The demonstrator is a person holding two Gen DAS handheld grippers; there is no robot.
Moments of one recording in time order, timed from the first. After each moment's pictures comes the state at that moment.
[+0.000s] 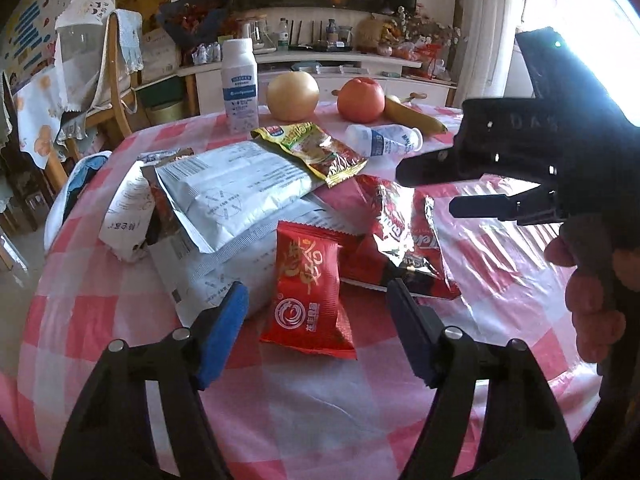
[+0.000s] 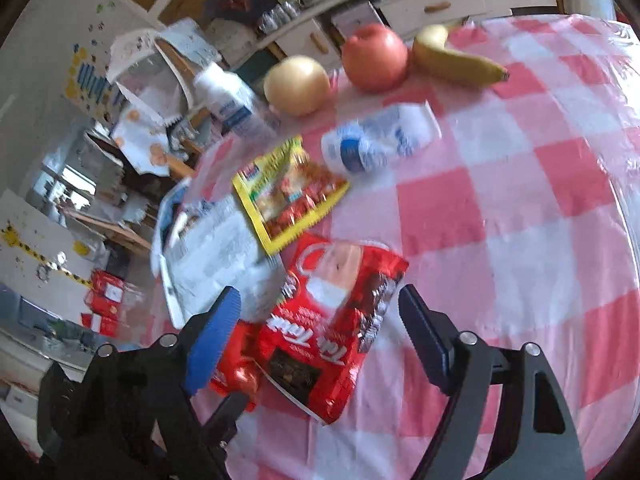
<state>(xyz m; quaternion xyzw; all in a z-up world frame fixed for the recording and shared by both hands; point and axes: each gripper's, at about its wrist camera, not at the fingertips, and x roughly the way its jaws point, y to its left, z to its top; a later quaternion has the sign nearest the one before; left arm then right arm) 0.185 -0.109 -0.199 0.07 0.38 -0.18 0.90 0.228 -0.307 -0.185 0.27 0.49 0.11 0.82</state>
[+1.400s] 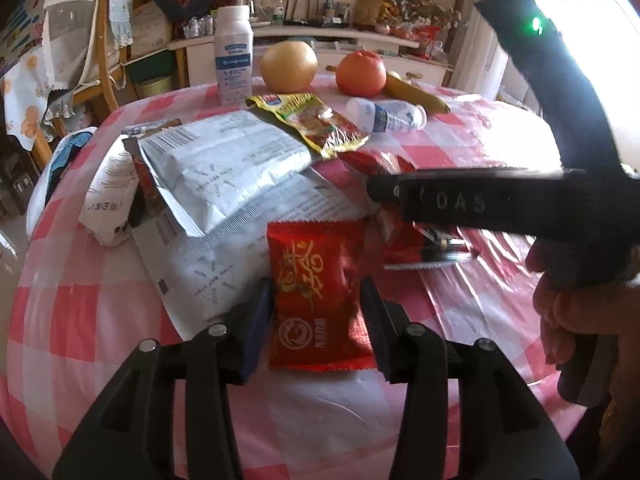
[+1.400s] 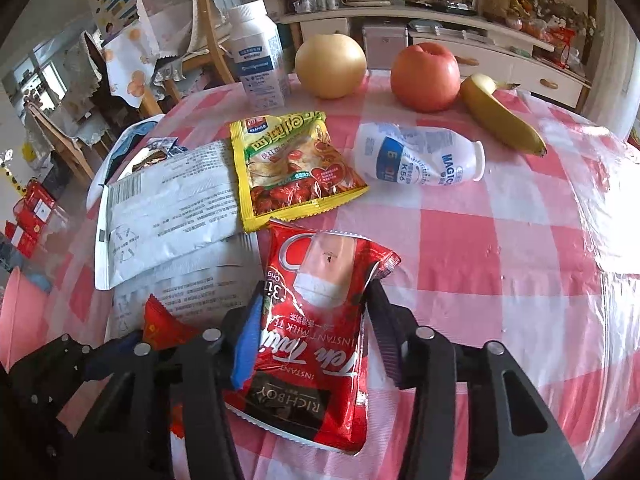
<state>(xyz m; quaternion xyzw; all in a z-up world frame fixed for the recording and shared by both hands) 0.198 -0.108 -0.209 0.06 0.43 -0.19 0.88 0.243 -0.254 -0.193 0.07 0.48 0.08 0.87</state>
